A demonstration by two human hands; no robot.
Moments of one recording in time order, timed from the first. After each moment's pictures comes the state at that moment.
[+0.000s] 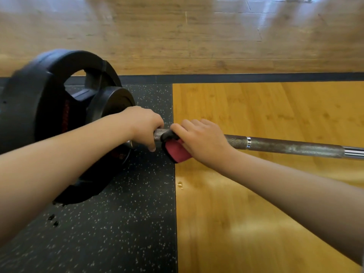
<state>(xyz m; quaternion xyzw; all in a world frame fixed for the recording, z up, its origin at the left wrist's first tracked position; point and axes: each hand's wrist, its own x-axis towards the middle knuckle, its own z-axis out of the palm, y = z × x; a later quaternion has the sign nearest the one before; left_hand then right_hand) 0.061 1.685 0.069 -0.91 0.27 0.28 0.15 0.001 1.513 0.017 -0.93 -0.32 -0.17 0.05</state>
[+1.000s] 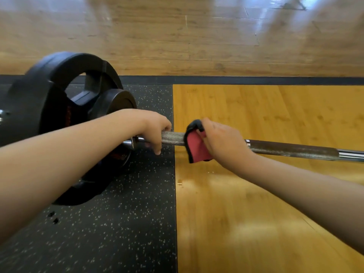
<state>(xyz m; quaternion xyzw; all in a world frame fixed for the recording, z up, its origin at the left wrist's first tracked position) 0.056 1.676 0.071 -0.89 0.20 0.42 0.03 -0.019 1.486 0.031 -0.97 -0.19 -0.08 0.13</state>
